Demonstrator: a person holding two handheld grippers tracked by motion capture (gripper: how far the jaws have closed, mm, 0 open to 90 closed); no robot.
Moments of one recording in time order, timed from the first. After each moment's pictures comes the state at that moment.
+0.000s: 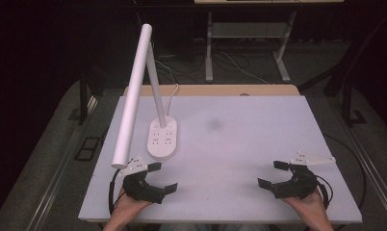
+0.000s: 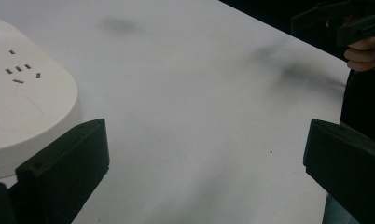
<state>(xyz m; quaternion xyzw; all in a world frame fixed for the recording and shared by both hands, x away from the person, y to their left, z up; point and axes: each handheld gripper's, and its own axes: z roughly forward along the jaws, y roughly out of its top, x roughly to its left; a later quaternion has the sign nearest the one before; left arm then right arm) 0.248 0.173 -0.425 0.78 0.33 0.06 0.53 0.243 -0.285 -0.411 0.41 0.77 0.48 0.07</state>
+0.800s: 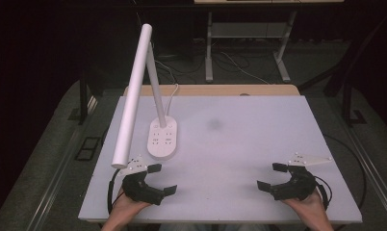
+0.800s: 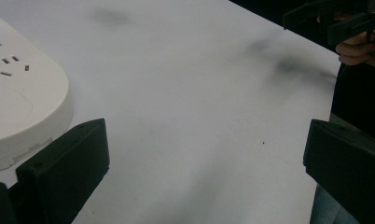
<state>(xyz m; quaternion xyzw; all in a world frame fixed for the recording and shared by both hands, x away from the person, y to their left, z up) 0.247 0.175 -0.424 0.79 0.32 0.04 0.52 0.243 -0.284 -0.414 0.41 0.78 0.47 0.06</state>
